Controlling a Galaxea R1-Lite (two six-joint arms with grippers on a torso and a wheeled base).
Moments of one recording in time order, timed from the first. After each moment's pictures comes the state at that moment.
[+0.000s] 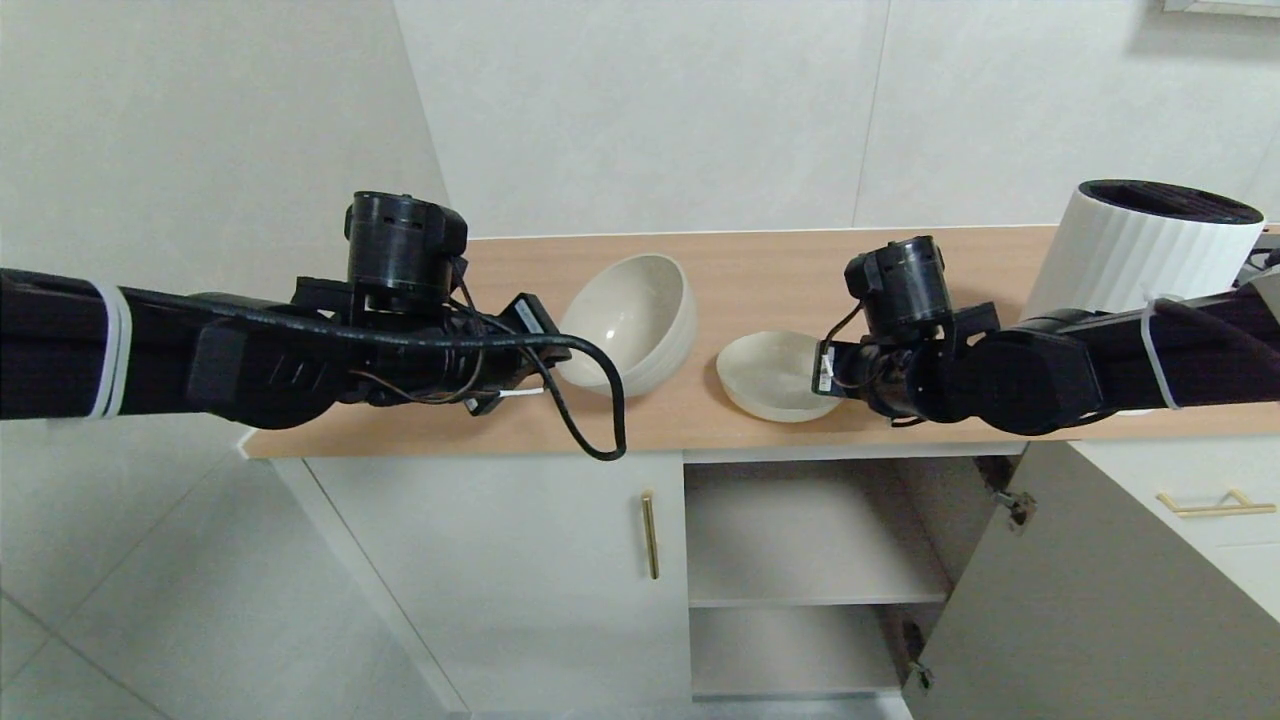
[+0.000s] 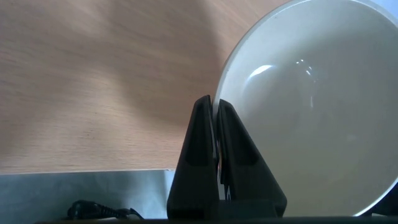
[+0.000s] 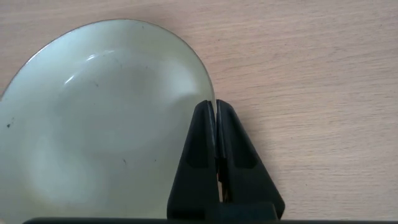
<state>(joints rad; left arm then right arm) -0.35 1.89 -1.32 -0.11 -0.10 -0.83 0.53 2.04 -1.47 -0.07 -0.46 0.37</state>
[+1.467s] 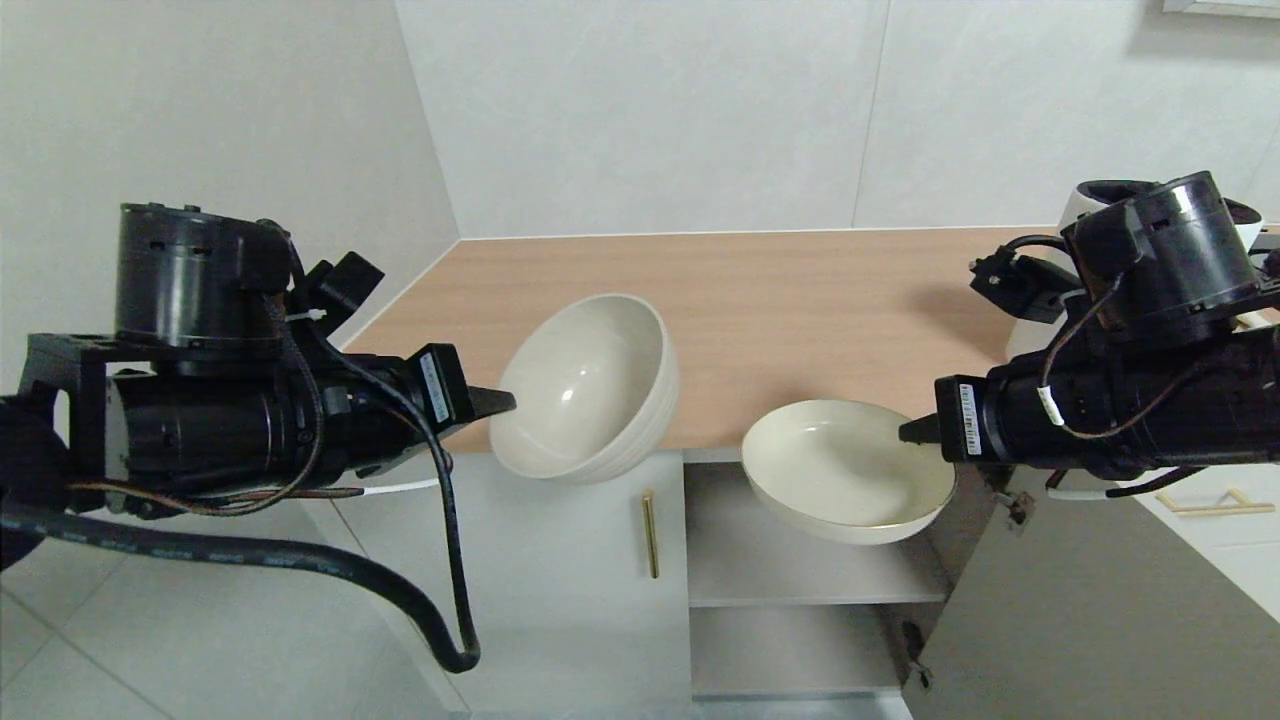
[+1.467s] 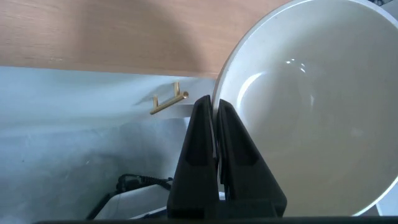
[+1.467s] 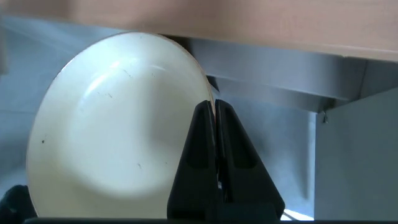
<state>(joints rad) -0.37 1.53 -0.97 -0.10 -0.17 -0.60 0.55 1.57 -1.17 0.23 -0.04 0.37</state>
